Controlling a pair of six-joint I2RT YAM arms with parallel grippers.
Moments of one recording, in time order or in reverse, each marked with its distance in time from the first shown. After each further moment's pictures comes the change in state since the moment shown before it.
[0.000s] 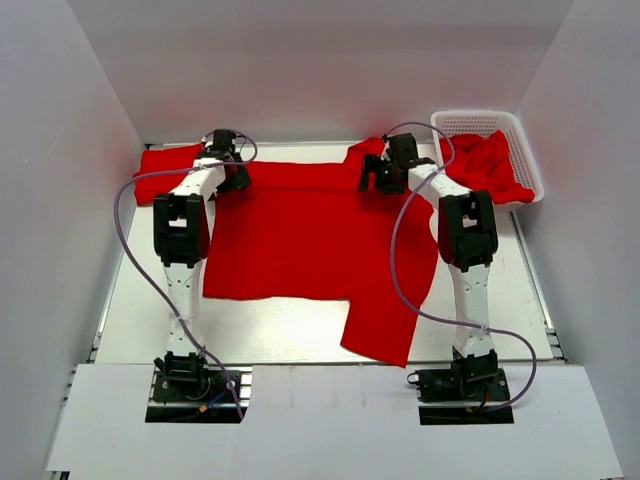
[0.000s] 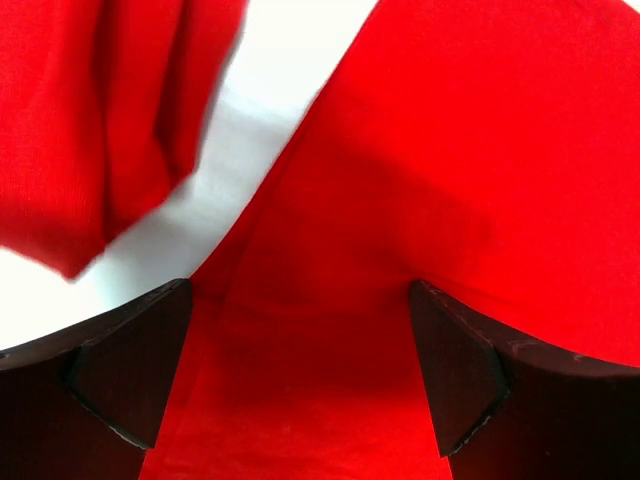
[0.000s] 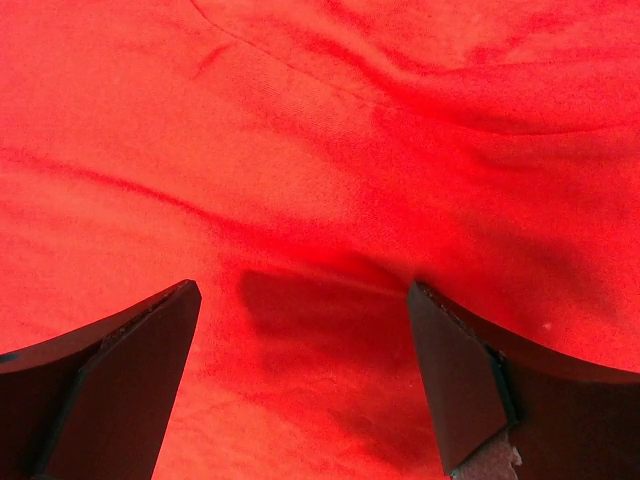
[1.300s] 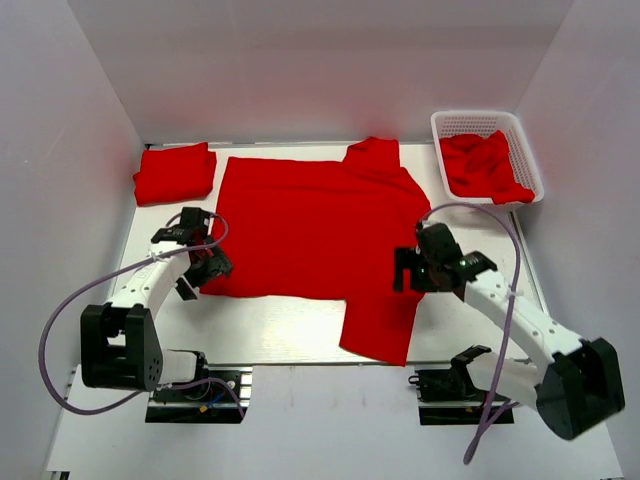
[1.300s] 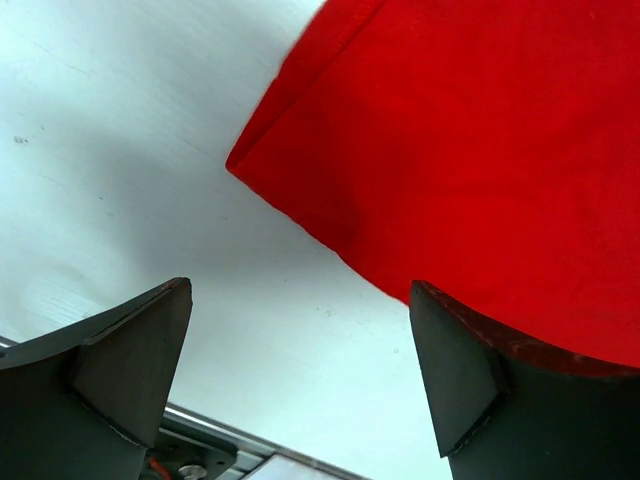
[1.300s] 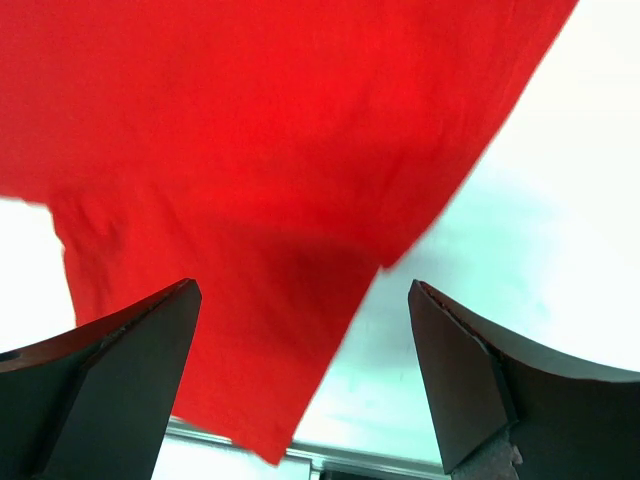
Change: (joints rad) left arm 0.007 -1.077 -1.131 -0.234 0.107 -0.234; right arm 0.211 -1.208 -1.079 -0.314 0.261 0.112
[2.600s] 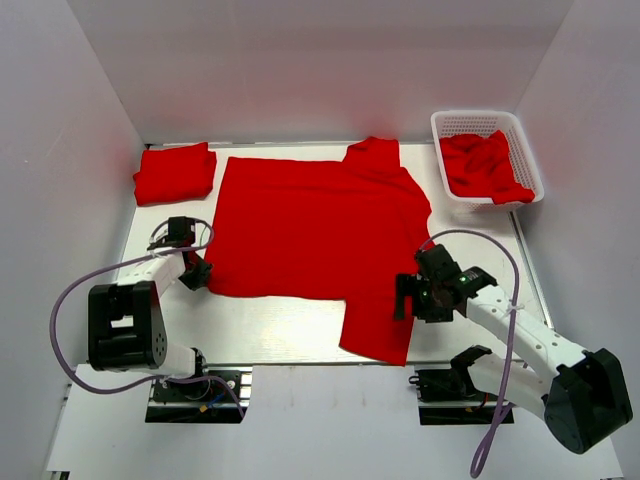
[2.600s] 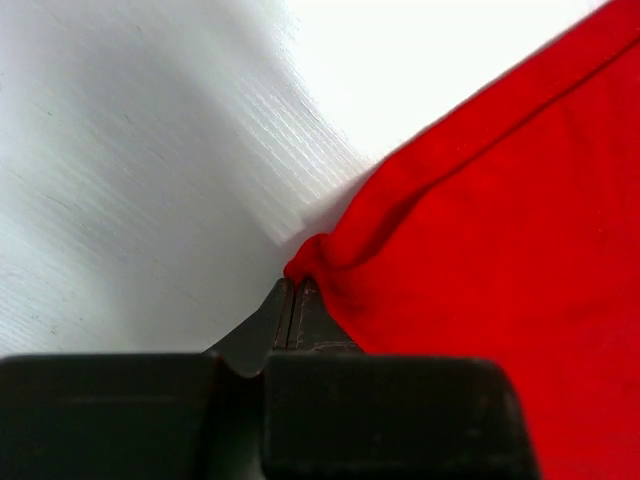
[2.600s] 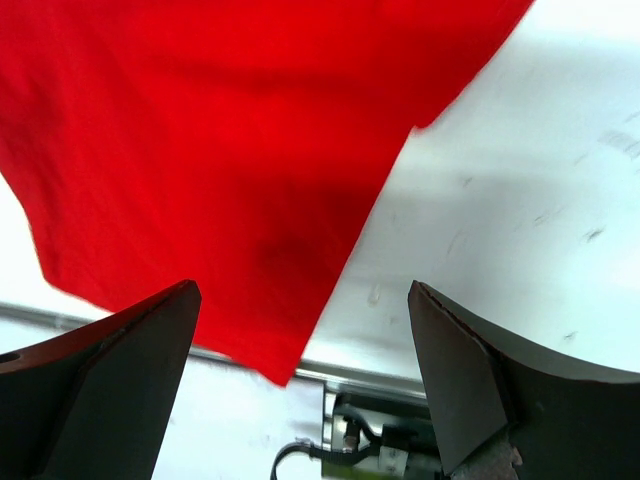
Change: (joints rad) left arm 0.148 0.122 -0.143 0.356 0.024 -0.073; right arm 0.046 -0.113 -0.150 -0.121 -0.109 0.118
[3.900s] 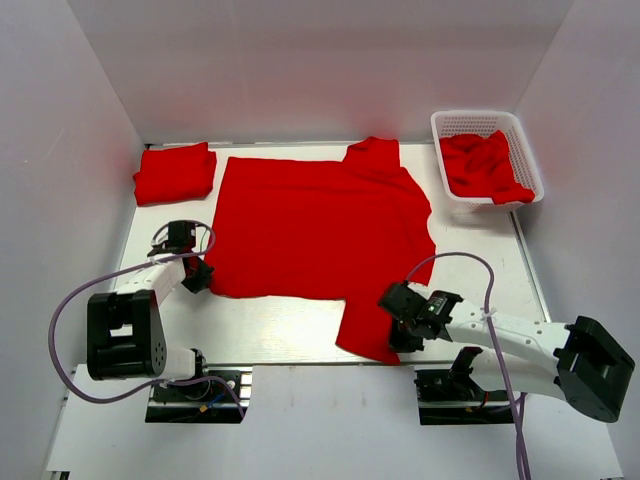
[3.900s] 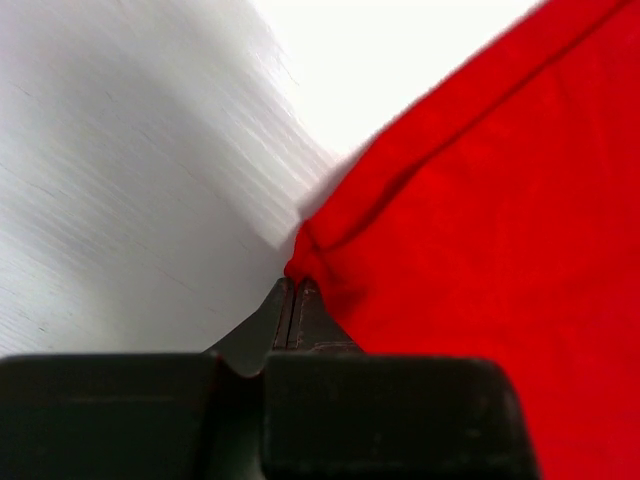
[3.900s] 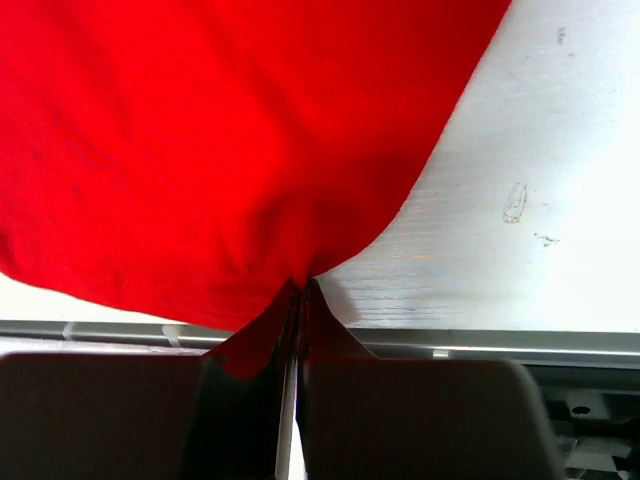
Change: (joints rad) left arm -0.006 -0.066 -0.064 0.046 0.029 0.015; right arm 0.468 0.071 -0.119 0.048 0.128 0.617
